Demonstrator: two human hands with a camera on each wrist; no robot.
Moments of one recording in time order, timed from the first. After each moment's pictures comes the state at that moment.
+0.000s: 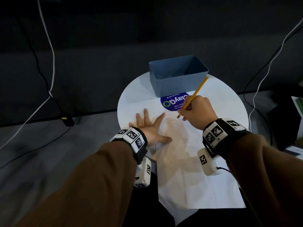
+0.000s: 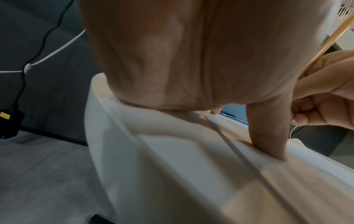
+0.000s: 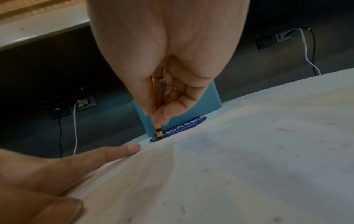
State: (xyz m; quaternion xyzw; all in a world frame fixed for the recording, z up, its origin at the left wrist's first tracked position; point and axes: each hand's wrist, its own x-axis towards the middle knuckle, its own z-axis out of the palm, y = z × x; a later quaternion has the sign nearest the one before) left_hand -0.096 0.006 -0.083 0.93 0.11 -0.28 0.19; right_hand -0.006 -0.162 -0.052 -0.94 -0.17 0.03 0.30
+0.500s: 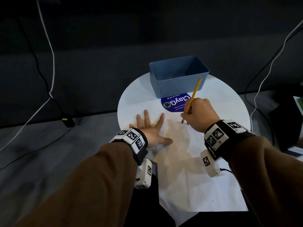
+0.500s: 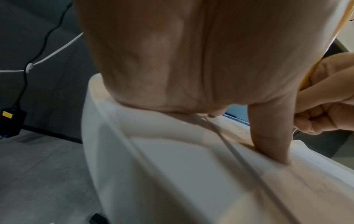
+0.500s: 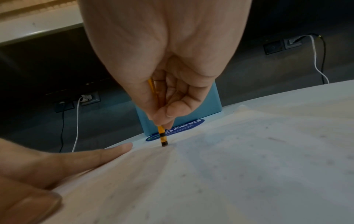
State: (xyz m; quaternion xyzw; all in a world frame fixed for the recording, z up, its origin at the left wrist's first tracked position) left_hand -0.093 0.007 -0.081 0.93 0.11 -0.30 0.19; right_hand -0.004 -0.164 -0.054 -0.96 -0.18 0.04 0.21
